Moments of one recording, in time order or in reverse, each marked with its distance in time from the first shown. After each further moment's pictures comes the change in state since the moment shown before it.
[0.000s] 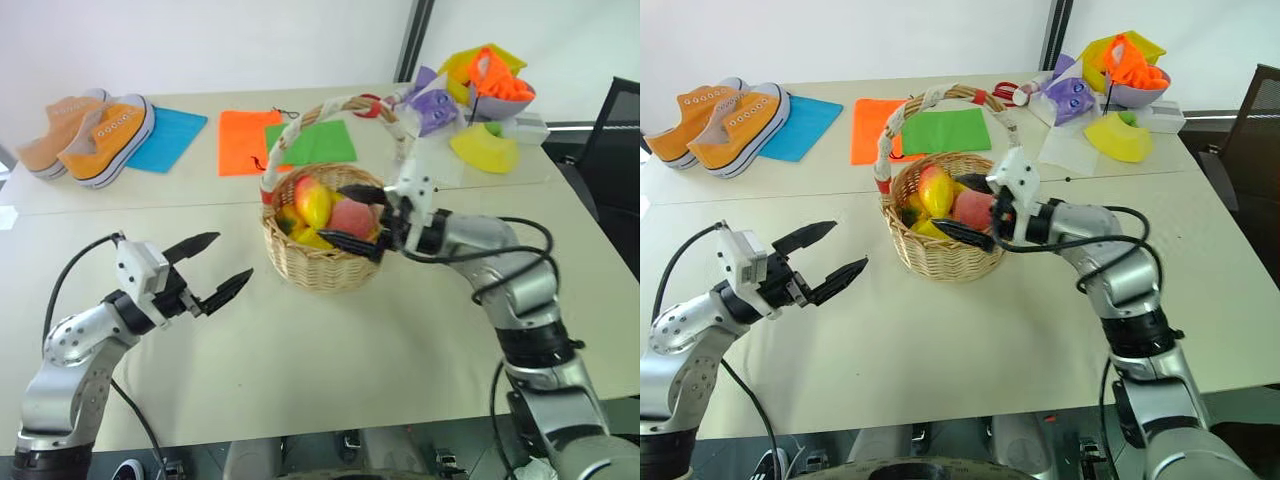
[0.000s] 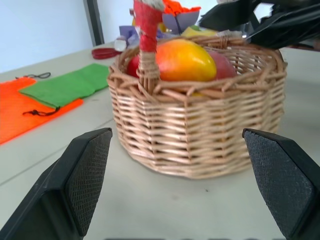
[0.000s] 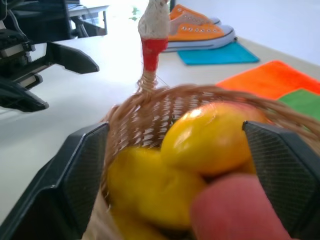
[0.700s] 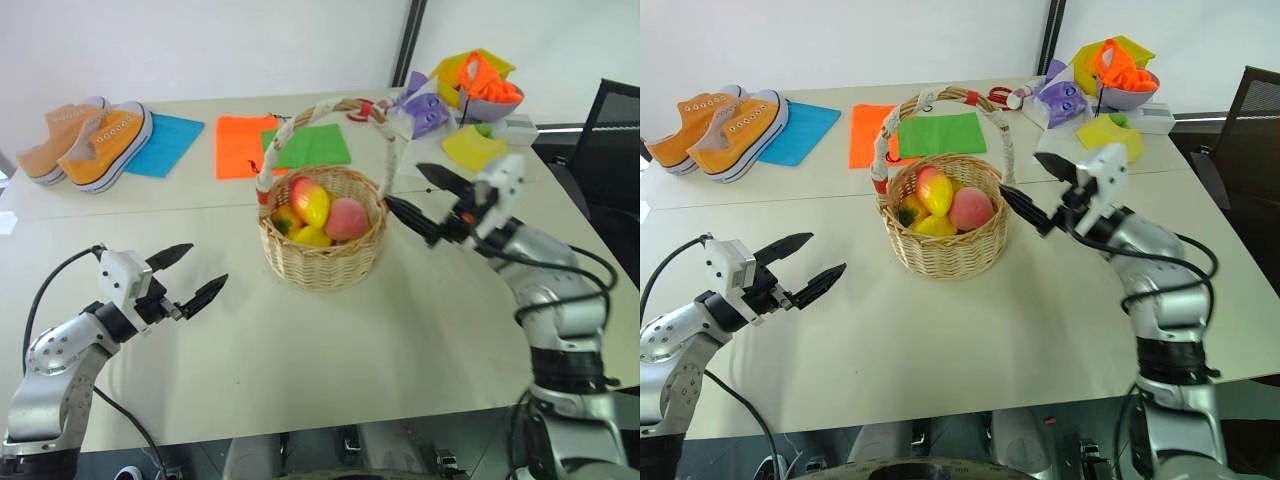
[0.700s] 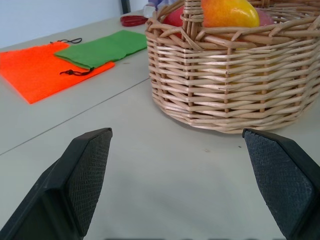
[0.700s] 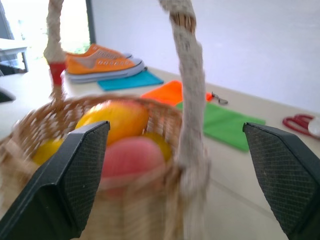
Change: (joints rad) left arm 0.031 0.013 0.050 0.120 0.048 -0.057 -0.009; right arm 0.041 0.071 -0.141 0.102 -0.077 -0.181 -0.183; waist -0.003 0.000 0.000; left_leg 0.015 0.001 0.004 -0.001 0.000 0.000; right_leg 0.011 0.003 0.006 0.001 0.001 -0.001
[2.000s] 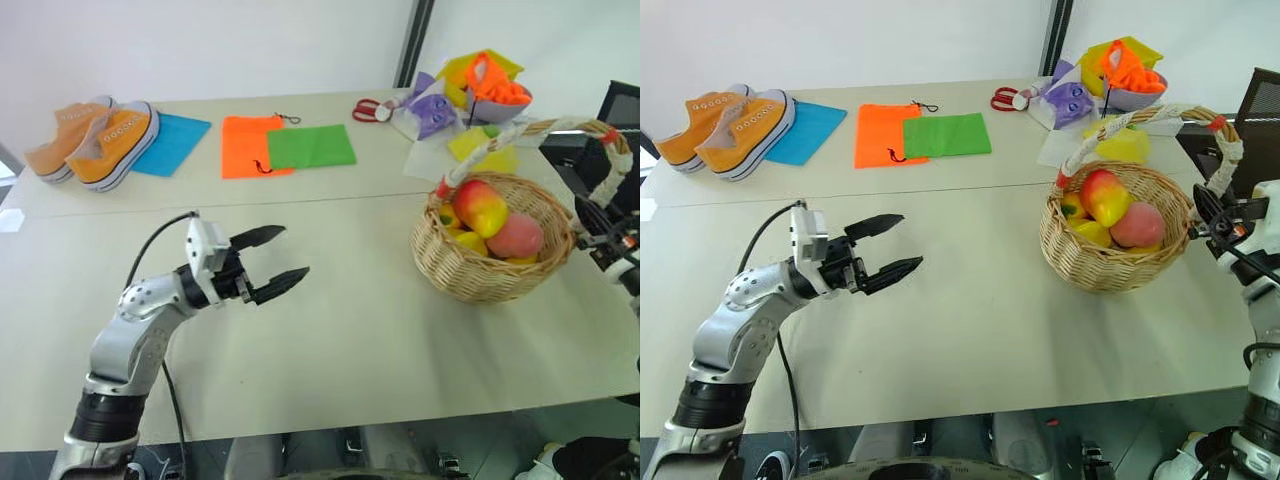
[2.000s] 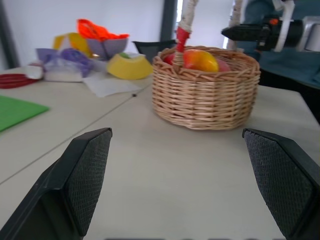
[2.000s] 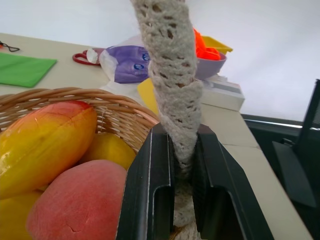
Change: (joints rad) left arm -0.323 -0.114 -0.288 0.023 -0.077 0.120 -0.140; right arm 0.394 -0.209 -0.516 -0.030 0.000 0.033 -0.214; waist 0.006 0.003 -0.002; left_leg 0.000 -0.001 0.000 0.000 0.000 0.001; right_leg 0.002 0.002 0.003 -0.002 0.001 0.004
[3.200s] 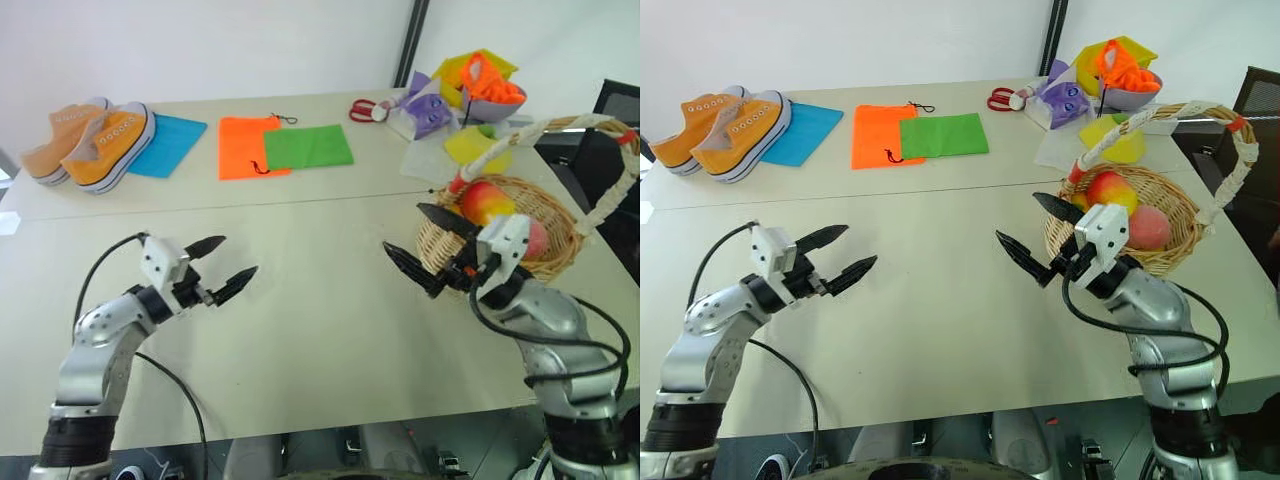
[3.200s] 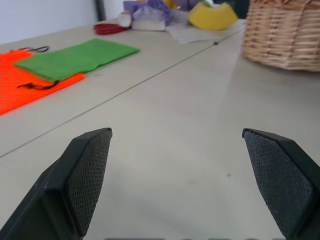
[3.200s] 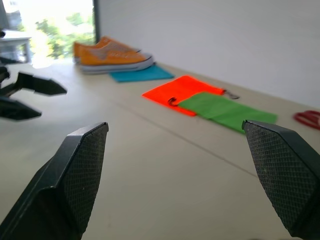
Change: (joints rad) left arm 0.221 0.052 0.198 0.075 0.141 -0.141 0.142; right arm -0.077 0.106 0.518 -0.102 0.044 -0.207 0.322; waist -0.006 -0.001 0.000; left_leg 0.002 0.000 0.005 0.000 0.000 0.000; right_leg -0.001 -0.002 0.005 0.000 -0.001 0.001
